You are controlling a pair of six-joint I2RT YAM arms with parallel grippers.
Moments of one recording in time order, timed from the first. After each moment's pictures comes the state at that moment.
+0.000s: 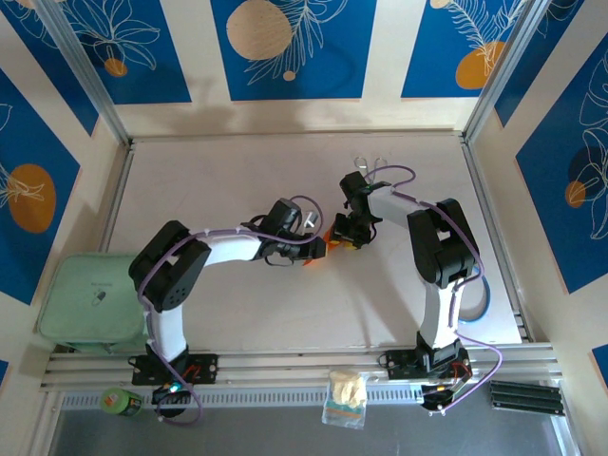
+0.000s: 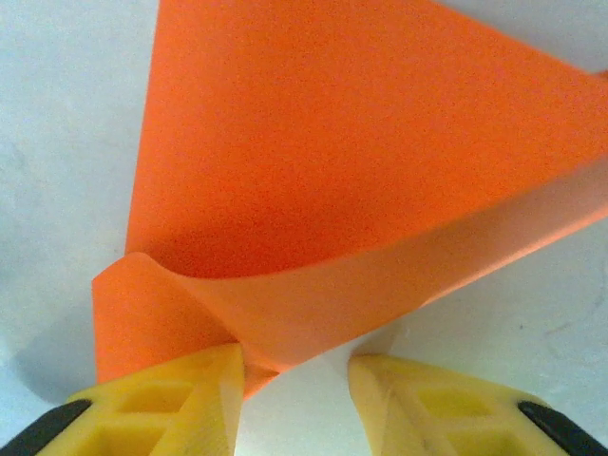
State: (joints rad) left arm -0.72 1.88 1.05 0.00 0.49 -0.65; right arm 0.40 1.96 1.28 -0.76 -0.26 0.61
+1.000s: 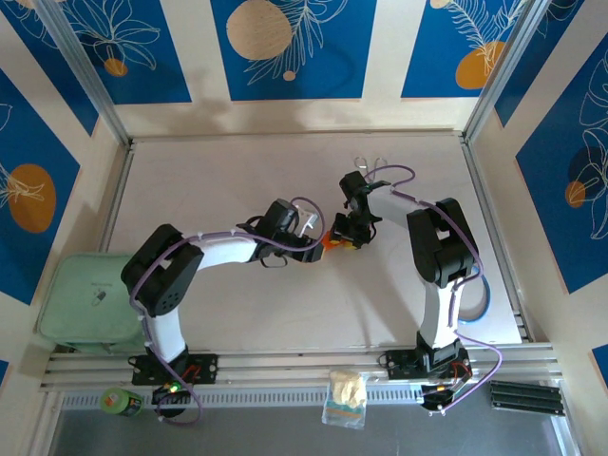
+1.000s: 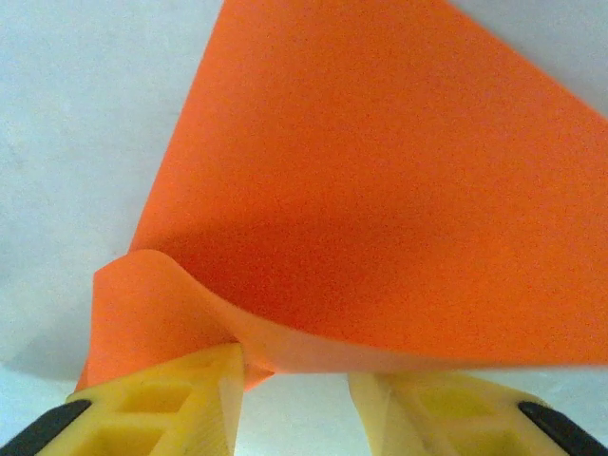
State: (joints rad) left arm -0.72 1.82 1.01 -0.02 0.38 -0.33; right arm 0.40 1.97 1.29 -0.77 -0.26 0.61
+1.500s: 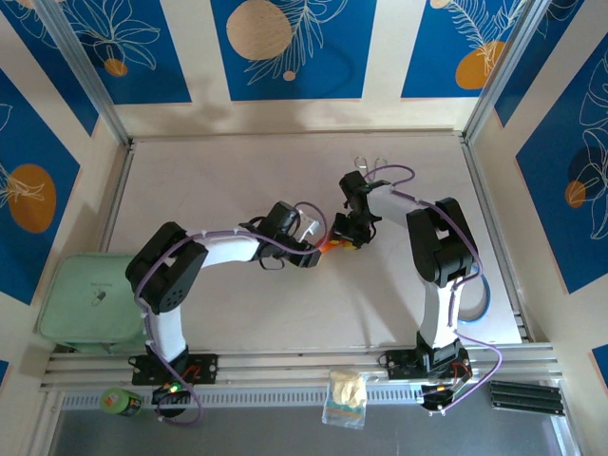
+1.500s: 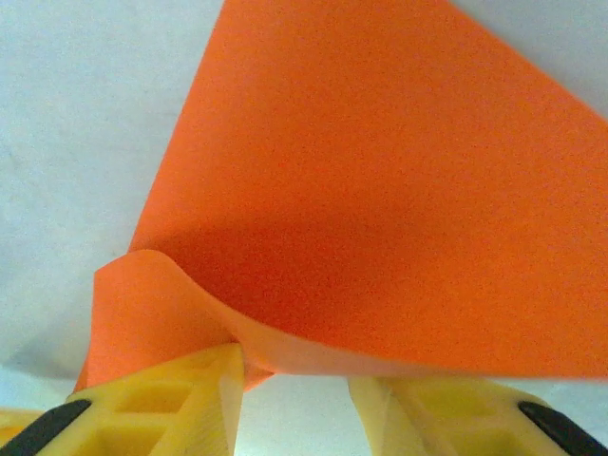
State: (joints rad) left arm -0.72 1.86 1.04 -0.11 0.36 -0.18; right arm 0.40 1.97 1.30 -0.78 -0.26 0.61
